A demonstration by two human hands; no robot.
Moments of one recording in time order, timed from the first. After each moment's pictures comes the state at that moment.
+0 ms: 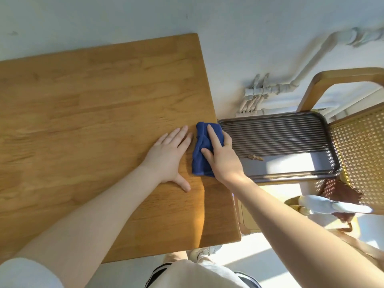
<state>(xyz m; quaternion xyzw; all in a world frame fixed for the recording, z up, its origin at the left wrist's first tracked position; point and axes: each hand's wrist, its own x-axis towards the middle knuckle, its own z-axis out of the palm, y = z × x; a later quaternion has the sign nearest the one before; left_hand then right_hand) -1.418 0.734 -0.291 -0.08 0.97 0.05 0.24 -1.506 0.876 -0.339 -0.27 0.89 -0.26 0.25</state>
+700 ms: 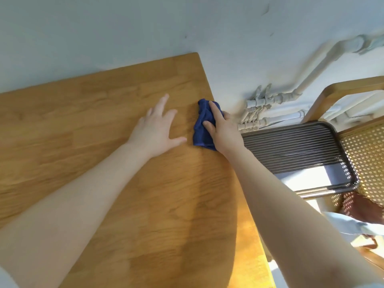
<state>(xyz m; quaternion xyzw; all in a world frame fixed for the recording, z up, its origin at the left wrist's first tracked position) -1.504 0.628 -0.267 -0.16 0.98 0.09 0.12 -1.608 0.773 -0.345 -0.23 0.90 -0.32 0.17</state>
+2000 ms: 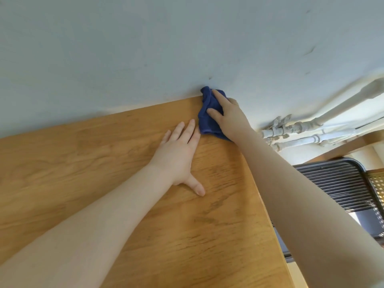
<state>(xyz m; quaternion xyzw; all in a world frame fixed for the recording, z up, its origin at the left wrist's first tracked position) -1.603 0.546 -0.298 -0.06 0.96 0.07 0.27 -1.748 0.643 -0.349 -0.23 0.88 -0.36 0.19</state>
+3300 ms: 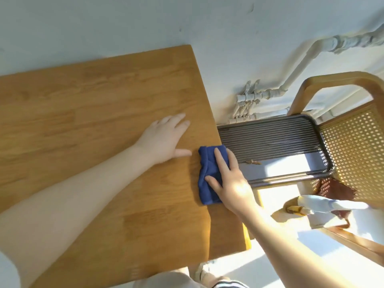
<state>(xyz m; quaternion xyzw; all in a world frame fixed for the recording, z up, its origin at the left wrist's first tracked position) -1.454 0.693 -0.250 -0.05 0.98 0.06 0.18 -1.474 0.903 -0.337 -0.28 0.90 -0.26 0.21</state>
